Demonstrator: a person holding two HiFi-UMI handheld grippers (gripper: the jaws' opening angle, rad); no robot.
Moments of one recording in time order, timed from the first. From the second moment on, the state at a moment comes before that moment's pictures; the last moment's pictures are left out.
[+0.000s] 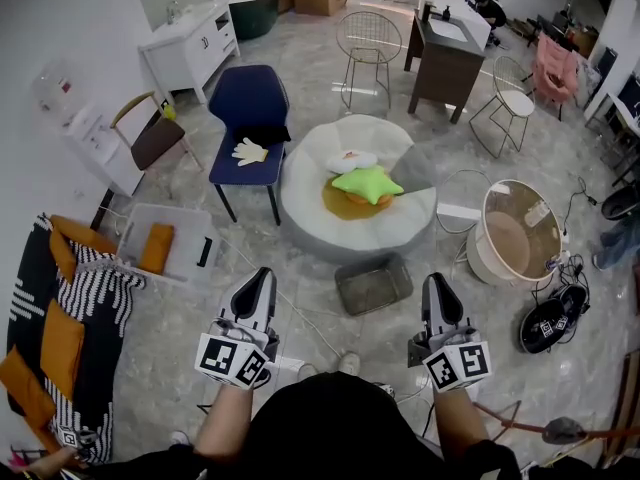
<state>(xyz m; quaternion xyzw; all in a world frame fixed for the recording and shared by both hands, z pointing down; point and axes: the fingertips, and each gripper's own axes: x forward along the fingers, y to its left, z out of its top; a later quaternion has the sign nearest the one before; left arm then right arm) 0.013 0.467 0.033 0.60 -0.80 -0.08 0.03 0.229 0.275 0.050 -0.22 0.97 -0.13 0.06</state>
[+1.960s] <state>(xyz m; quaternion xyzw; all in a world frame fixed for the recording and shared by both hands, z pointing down) -0.140 0.344 0.057 0.59 -0.80 -0.06 0.05 0.091 0.140 0.062 -0.25 0.96 -0.15 0.06</state>
